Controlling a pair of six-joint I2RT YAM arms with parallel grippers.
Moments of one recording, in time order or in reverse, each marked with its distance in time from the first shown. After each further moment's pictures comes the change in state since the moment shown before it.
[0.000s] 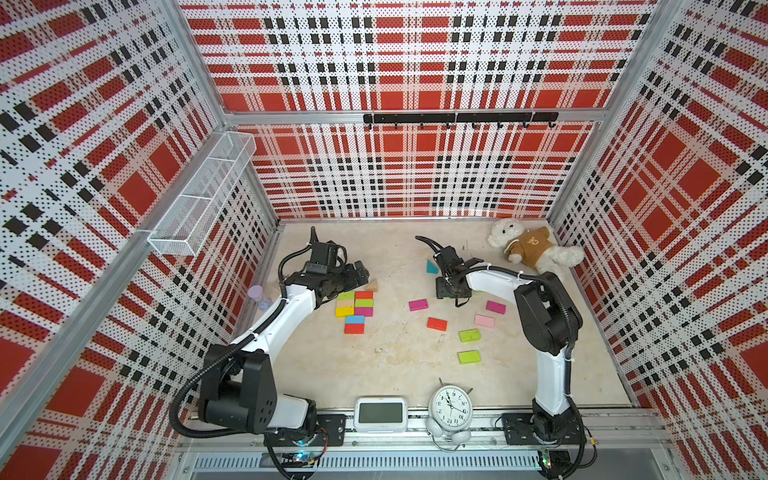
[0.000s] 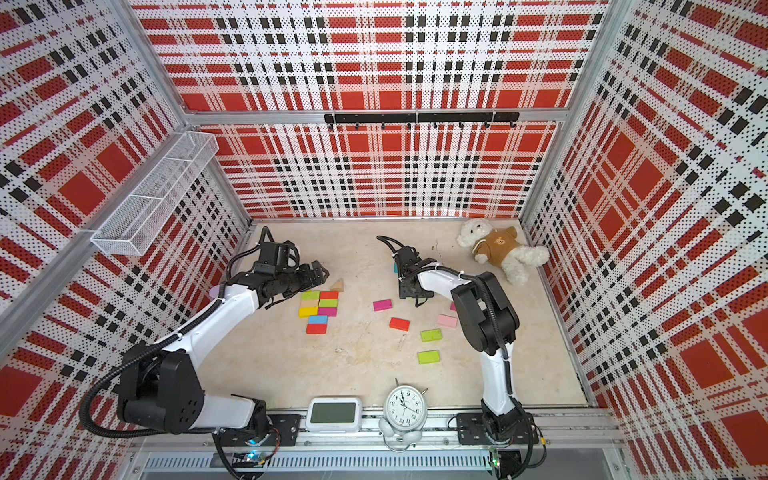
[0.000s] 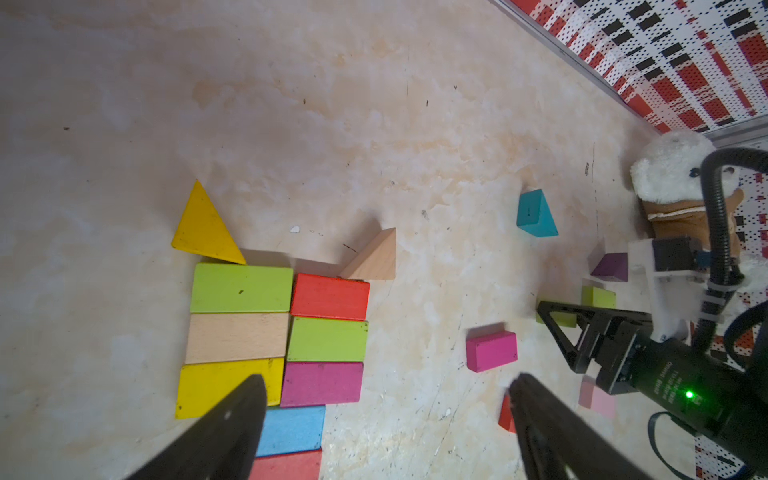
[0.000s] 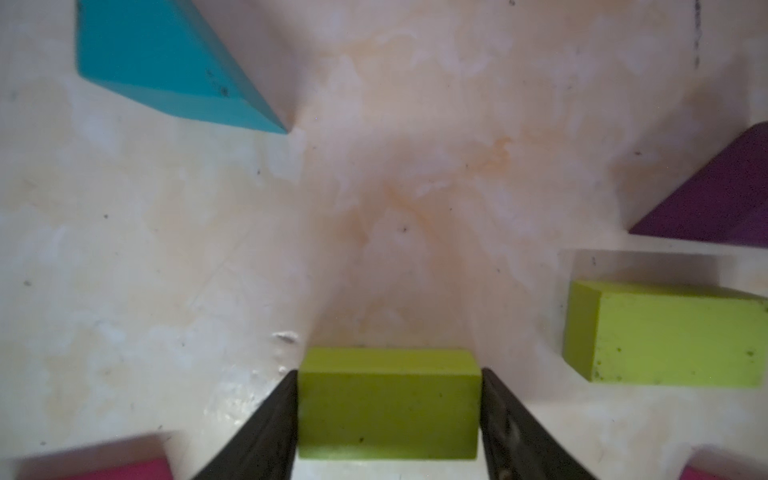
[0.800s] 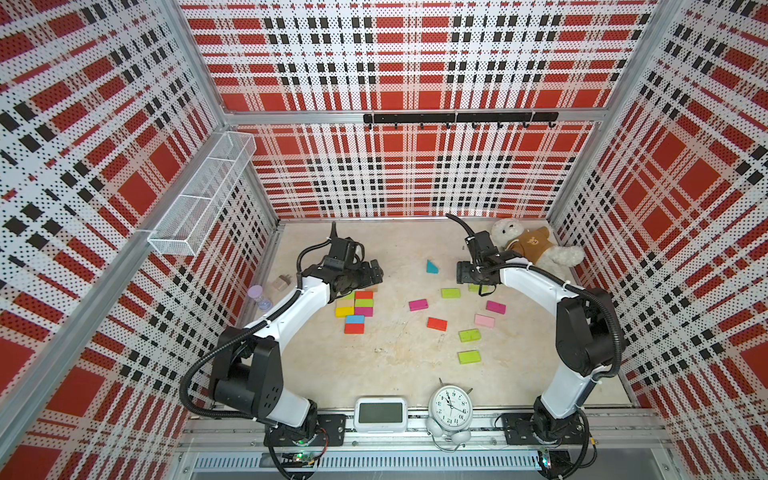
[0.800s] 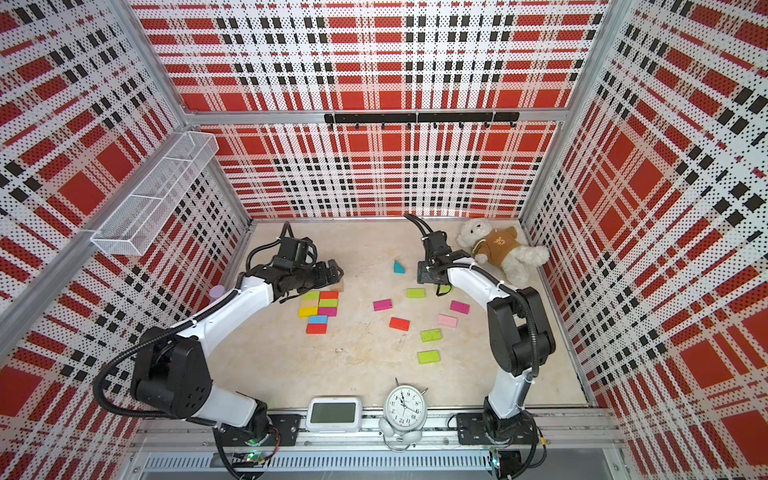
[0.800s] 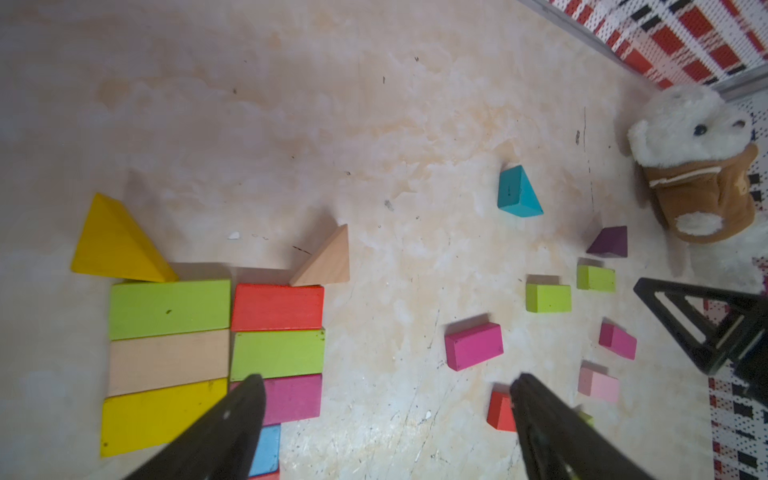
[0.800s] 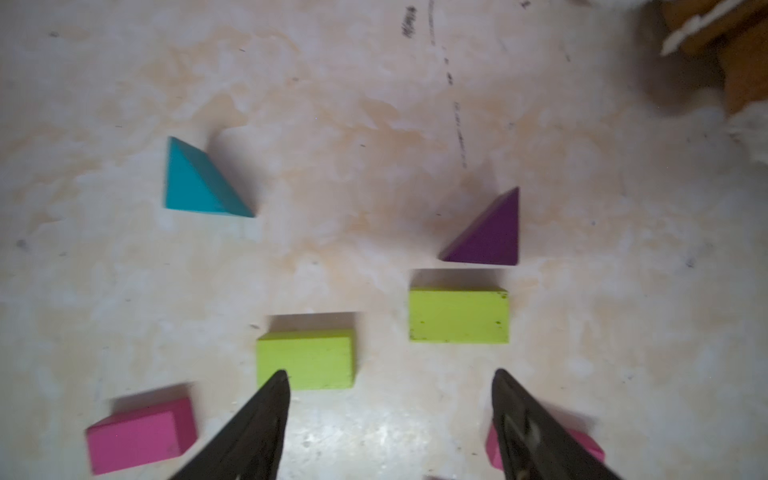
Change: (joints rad) left arm -0.143 0.111 0.097 -0.019 -0.050 0.008; right arm -0.188 -0.243 -0.090 0.006 -0.064 -0.095
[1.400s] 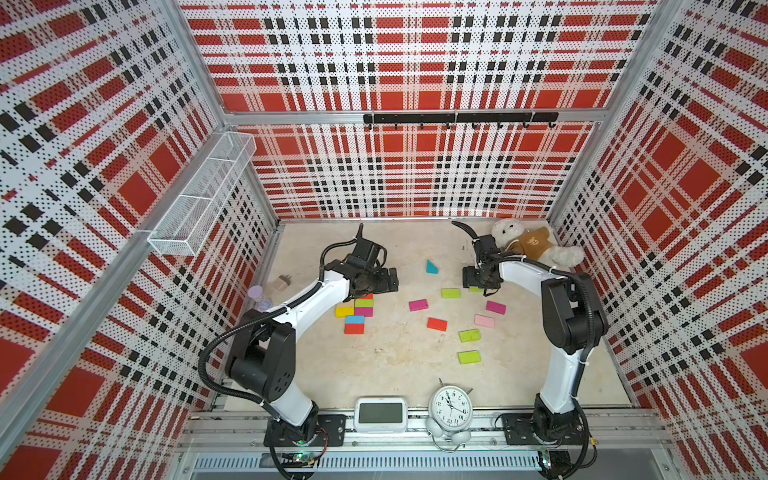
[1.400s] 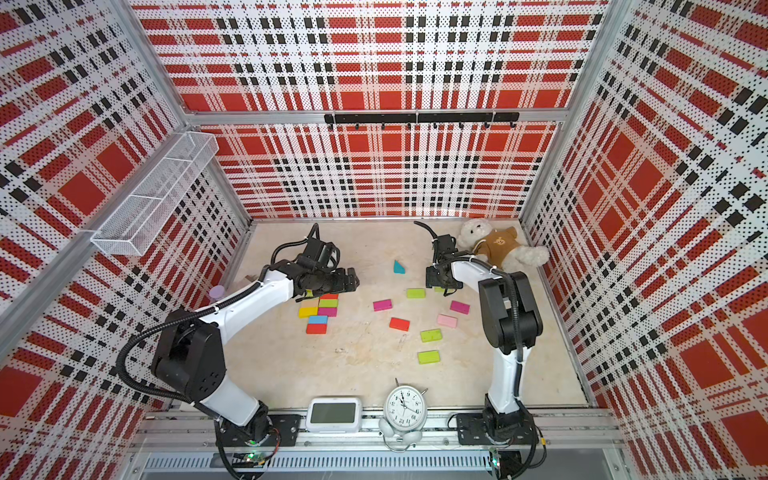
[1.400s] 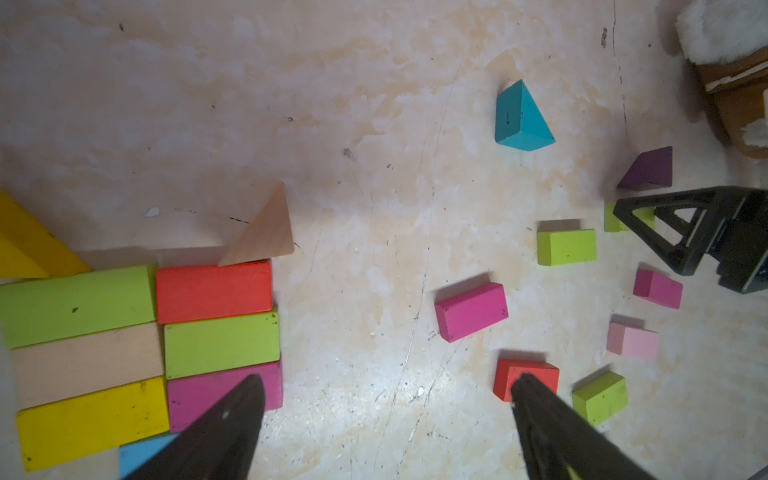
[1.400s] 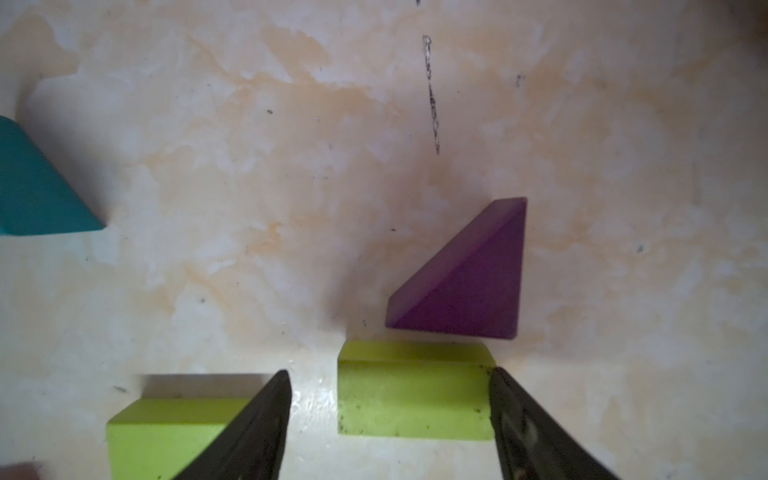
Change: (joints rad) left arm -0.104 0.104 0.085 -0.087 -0.047 0.030; right arm -0.079 0.167 0.041 0.035 -0.074 -0.088
